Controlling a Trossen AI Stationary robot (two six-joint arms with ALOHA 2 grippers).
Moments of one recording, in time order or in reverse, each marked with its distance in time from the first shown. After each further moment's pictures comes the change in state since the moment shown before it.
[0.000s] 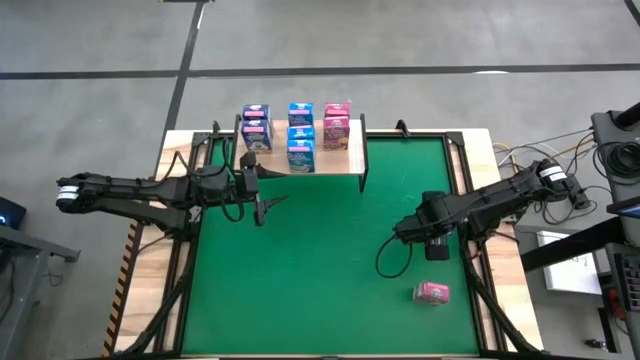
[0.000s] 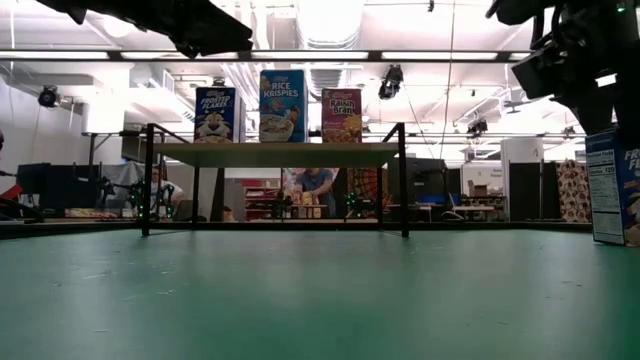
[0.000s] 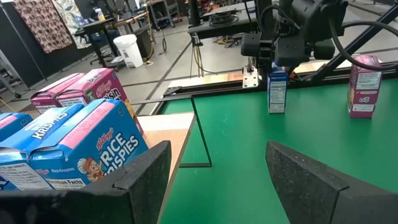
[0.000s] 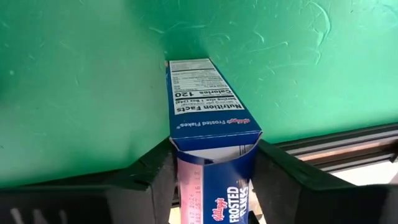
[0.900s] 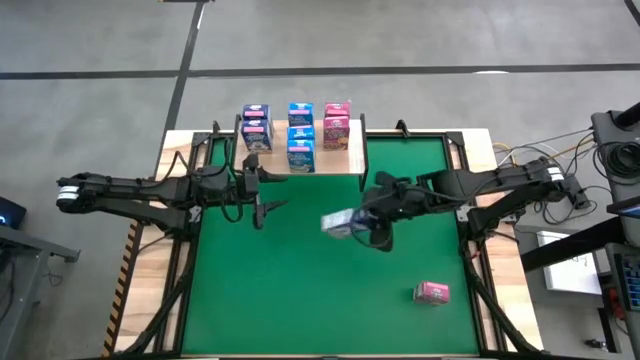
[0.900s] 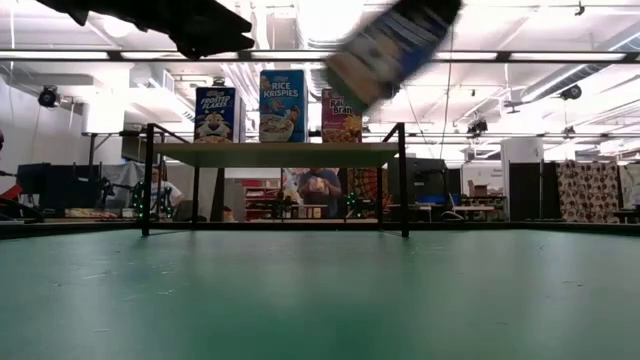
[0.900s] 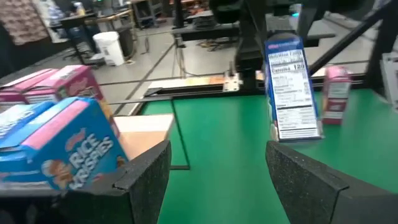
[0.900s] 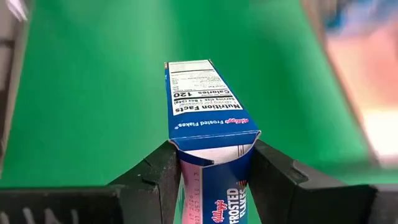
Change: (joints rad) left arm 0.000 0.003 0.000 0.002 0.075 -0.060; right arm -0.097 0.028 0.378 0.636 0.079 -0.082
